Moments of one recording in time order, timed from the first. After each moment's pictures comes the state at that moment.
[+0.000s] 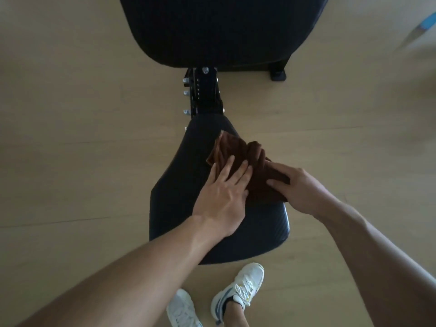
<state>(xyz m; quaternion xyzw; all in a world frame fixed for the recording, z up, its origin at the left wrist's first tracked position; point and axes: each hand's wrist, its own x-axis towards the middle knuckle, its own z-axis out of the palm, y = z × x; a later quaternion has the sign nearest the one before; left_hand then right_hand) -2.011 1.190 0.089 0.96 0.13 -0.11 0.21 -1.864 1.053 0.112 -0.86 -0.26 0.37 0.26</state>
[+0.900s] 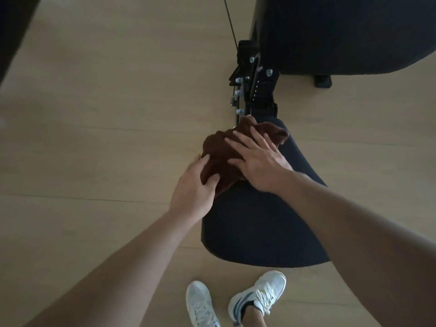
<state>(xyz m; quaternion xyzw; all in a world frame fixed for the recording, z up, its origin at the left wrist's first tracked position) -2.107 1.288 0.098 0.75 0.48 0.00 0.45 -1.928 1.222 0.078 -0.80 -0.55 0.24 0.02</state>
